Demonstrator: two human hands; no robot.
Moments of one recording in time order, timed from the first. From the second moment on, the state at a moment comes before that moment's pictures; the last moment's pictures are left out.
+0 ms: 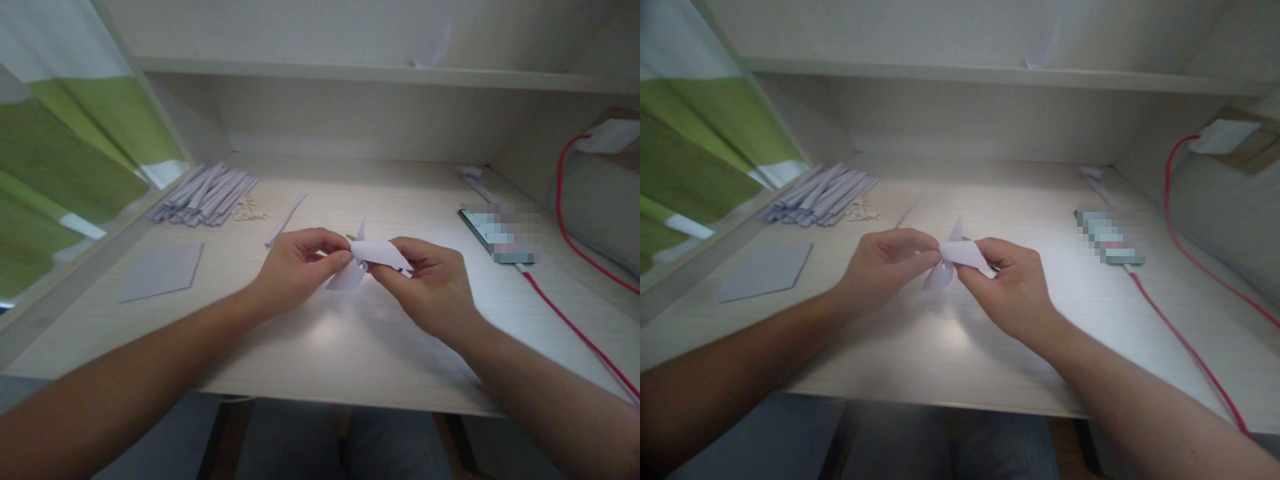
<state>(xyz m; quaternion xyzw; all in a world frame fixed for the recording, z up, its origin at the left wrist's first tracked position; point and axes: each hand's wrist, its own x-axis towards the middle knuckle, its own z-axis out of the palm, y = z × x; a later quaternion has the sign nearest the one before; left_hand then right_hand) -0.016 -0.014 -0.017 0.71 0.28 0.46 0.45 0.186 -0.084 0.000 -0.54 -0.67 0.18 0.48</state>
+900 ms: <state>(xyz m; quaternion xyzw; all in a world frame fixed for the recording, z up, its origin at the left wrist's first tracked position) -0.023 -0.038 0.005 0.80 0.16 0.55 0.18 0.188 -0.077 -0.009 -0.43 -0.52 0.51 0.53</state>
